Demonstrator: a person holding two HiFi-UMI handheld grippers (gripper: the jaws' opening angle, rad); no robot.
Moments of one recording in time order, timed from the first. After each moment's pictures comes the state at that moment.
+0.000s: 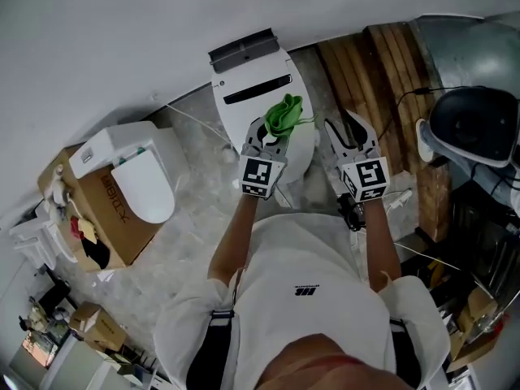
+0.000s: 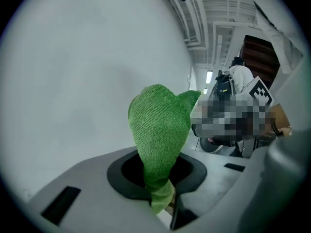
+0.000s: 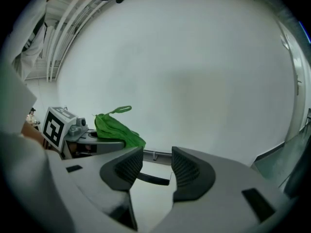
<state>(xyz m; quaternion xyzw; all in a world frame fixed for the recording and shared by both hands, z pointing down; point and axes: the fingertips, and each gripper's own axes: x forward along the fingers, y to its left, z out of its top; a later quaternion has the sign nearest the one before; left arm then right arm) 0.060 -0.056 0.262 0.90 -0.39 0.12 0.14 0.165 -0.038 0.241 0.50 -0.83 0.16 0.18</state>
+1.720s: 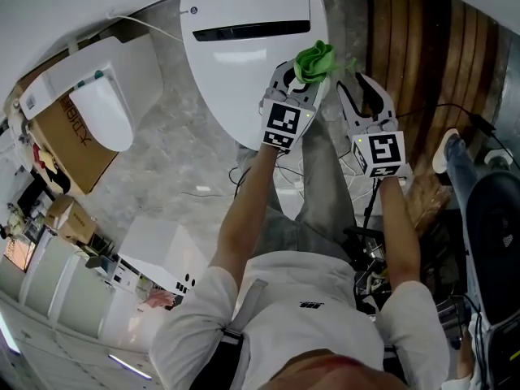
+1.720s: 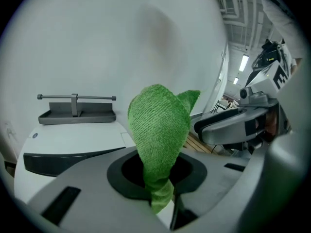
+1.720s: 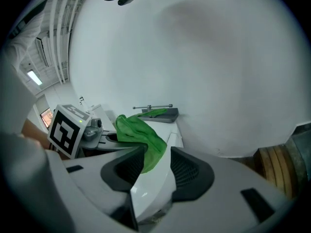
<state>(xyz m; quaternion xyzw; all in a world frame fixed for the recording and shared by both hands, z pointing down) 0.139 -0.139 0.591 0.82 -0.46 0.20 0.27 0.201 -0.124 0.555 0.36 -0.86 0.27 0.26</state>
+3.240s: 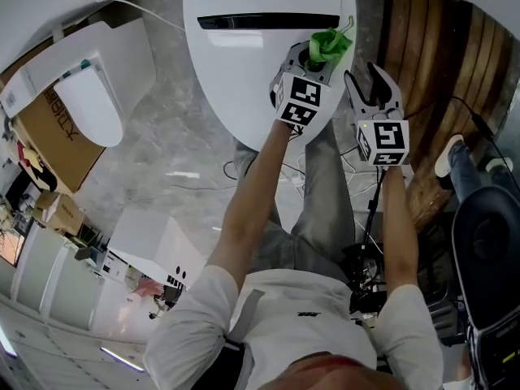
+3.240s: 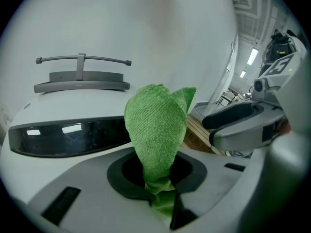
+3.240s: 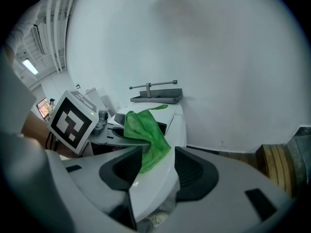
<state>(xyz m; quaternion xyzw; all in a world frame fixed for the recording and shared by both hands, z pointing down) 0.106 -0.145 0.692 0.79 -0.46 0.25 0.32 0.165 -0.122 0.641 0.35 -0.84 0.26 0.32</state>
